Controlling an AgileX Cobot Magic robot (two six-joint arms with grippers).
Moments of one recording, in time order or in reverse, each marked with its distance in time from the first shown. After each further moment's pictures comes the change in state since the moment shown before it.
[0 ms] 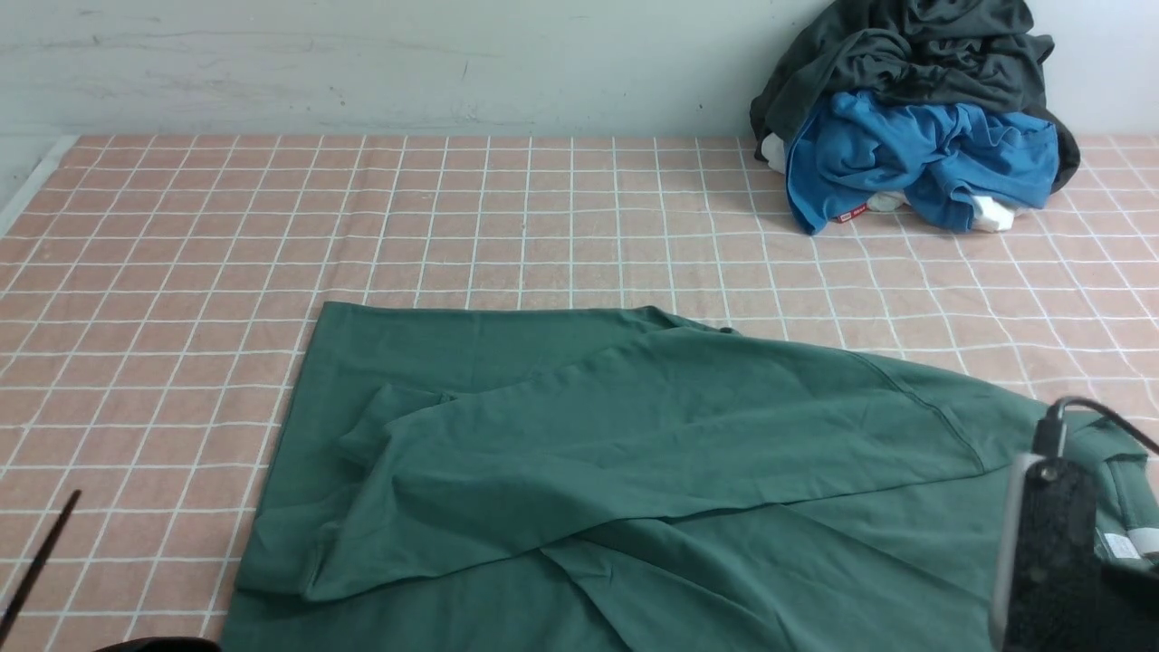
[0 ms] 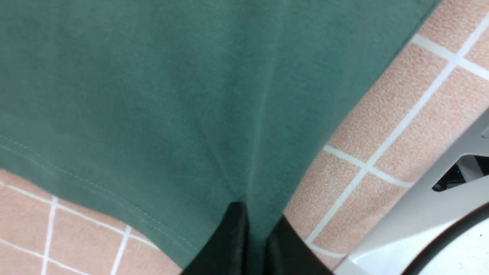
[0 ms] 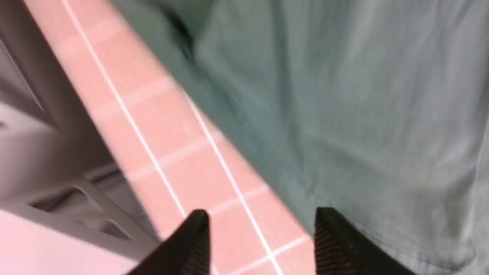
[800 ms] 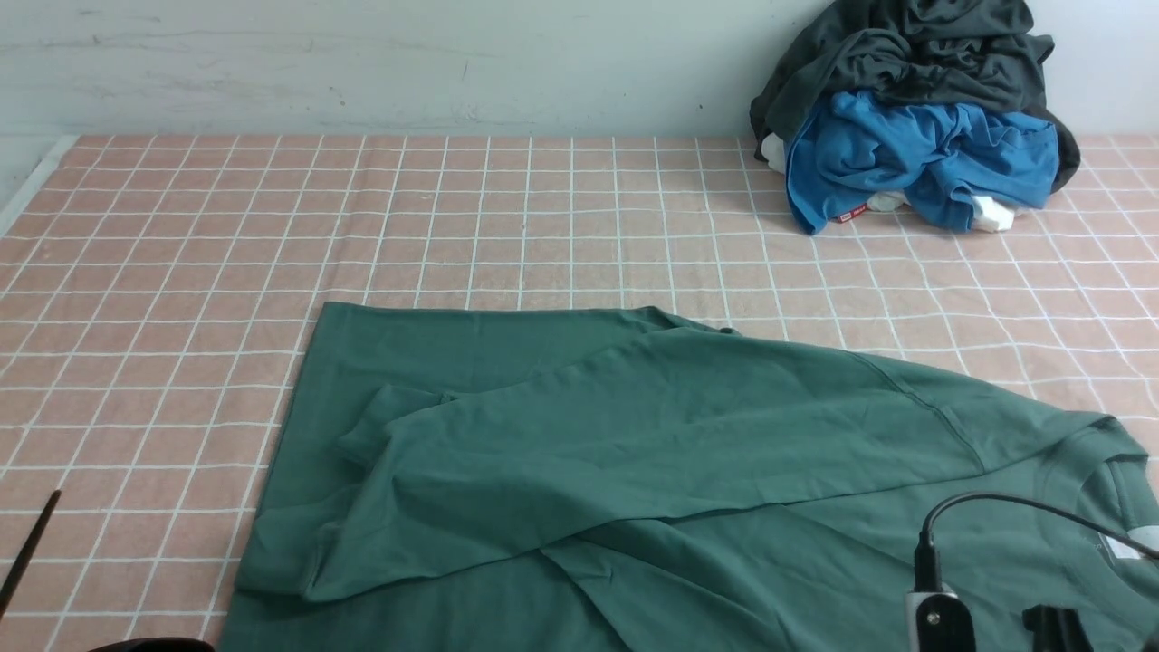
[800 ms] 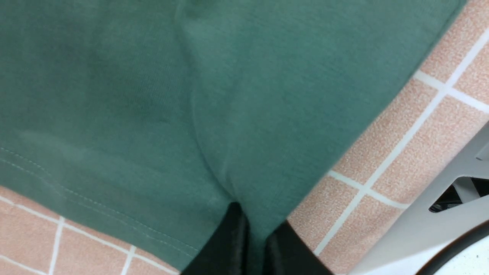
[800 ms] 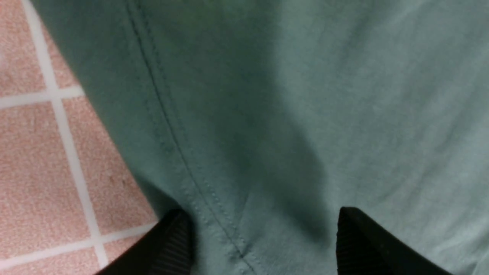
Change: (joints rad) right arm 0.000 0.246 0.305 -0.305 -0.569 -0.125; left arm 0.000 -0.005 0.002 0.001 -0.045 0.000
